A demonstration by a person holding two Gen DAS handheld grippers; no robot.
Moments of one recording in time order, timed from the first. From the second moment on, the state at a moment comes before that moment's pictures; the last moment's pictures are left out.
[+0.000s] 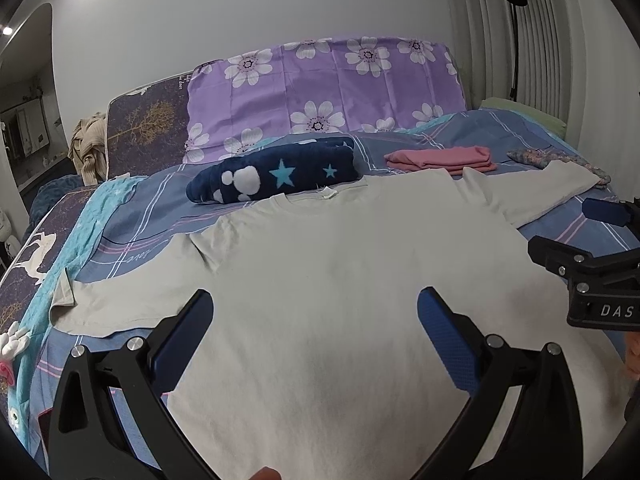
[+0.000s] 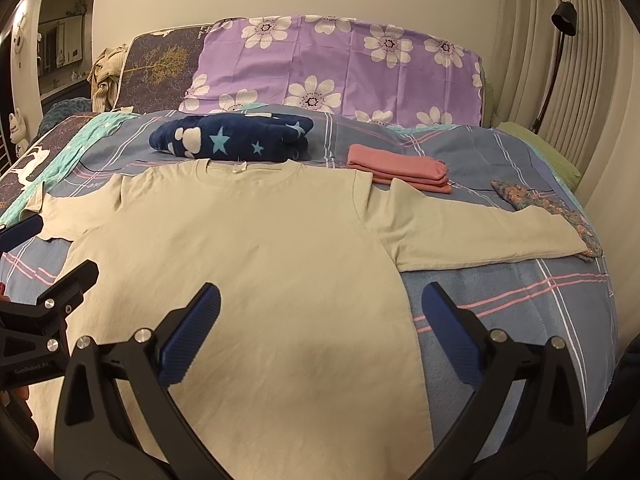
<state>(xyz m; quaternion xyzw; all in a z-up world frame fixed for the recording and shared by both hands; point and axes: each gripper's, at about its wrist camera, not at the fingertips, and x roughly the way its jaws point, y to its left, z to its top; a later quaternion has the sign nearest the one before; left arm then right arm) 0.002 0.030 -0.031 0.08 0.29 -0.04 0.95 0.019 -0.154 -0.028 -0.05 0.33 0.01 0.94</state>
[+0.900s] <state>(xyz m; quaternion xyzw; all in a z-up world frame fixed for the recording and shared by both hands) 0.004 0.050 -0.032 0.05 0.28 -0.02 0.96 0.019 -0.159 -0.024 -0.06 0.32 -0.01 0.95</state>
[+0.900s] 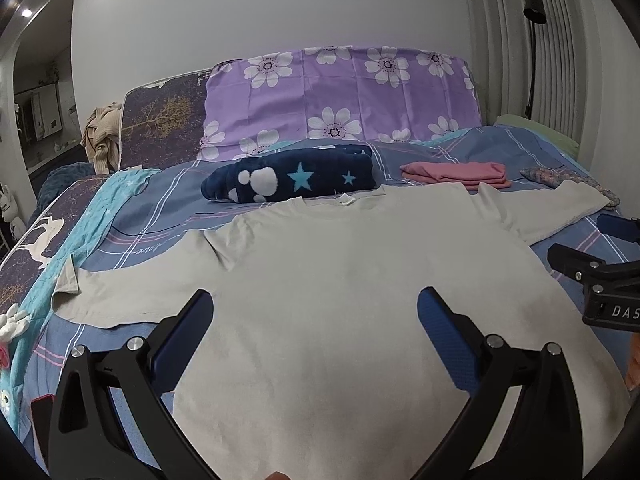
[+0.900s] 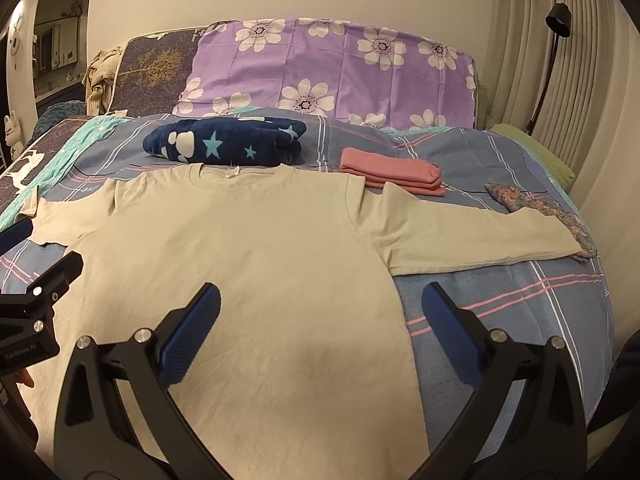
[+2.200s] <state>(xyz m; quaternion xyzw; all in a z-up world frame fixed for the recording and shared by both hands) 0.139 0.432 -0.113 0.11 0.46 0.31 0.82 0.055 -0.175 -0.067 -0.05 0.39 -0.06 0.92</state>
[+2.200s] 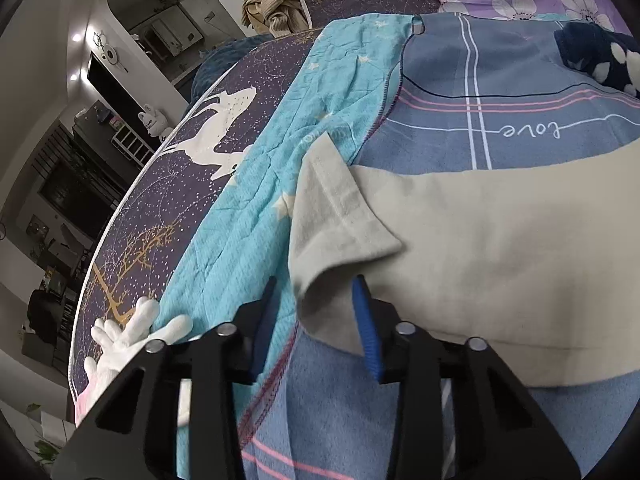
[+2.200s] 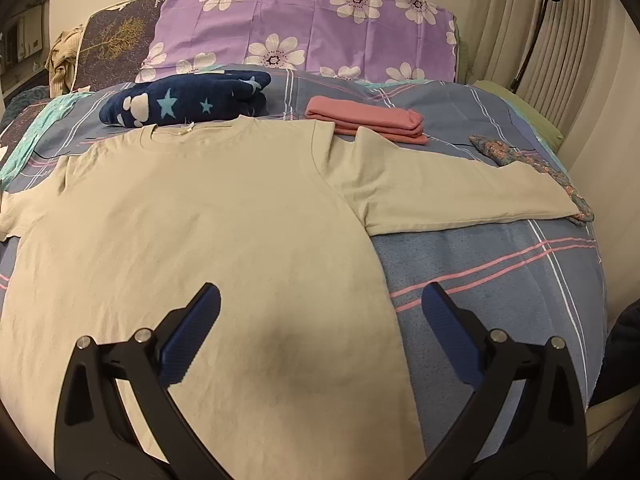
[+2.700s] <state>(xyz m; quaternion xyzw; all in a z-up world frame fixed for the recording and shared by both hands) 0.133 0.307 0.005 -0.02 0.31 0.06 0.95 0.056 -0.181 -0.071 -0.02 0.40 -0.05 0.91</state>
